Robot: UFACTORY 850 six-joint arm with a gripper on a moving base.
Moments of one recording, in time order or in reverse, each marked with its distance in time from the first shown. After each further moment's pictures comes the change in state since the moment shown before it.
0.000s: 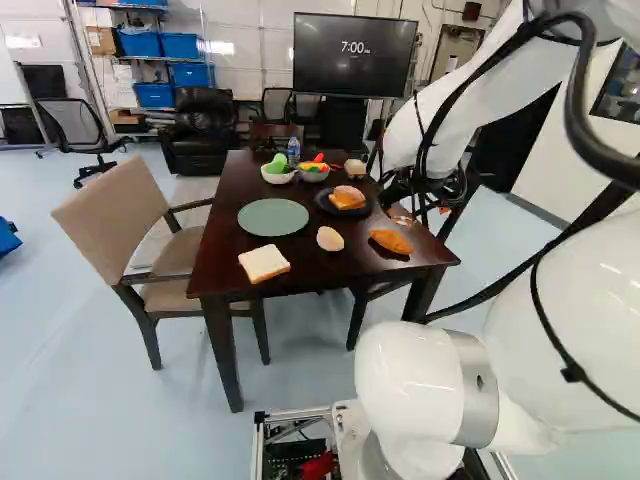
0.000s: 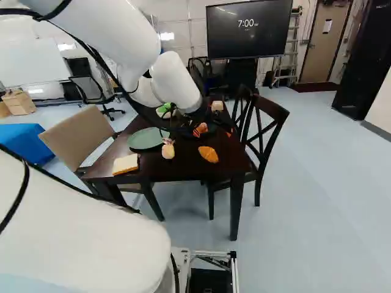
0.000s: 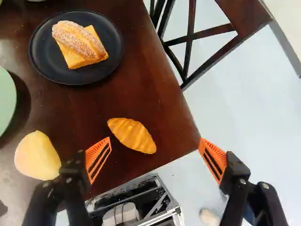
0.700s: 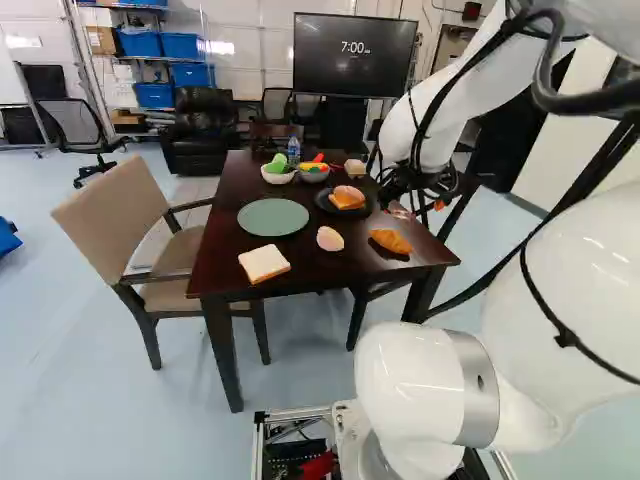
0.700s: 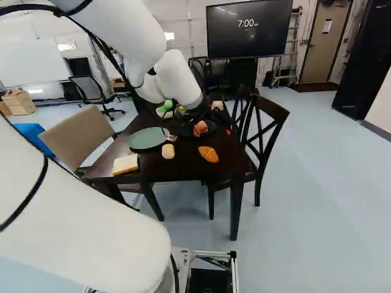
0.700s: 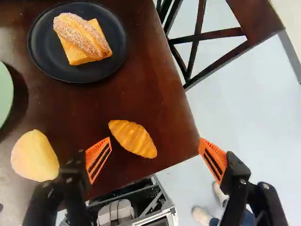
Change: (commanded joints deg) arm 1.3 -5.0 -4.3 0.0 -1.7 -6.7
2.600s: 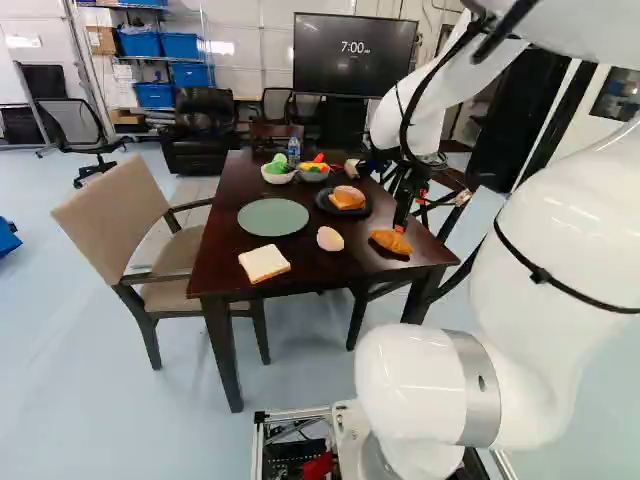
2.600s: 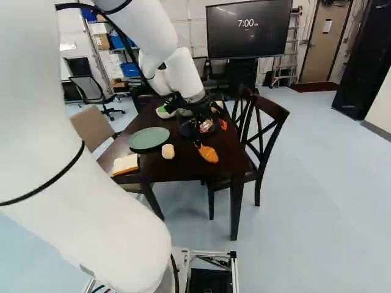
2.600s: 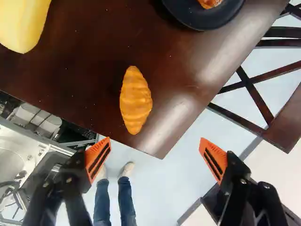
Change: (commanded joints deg) arm 2.1 -9.5 -8.8 3.3 -14.4 -53.5
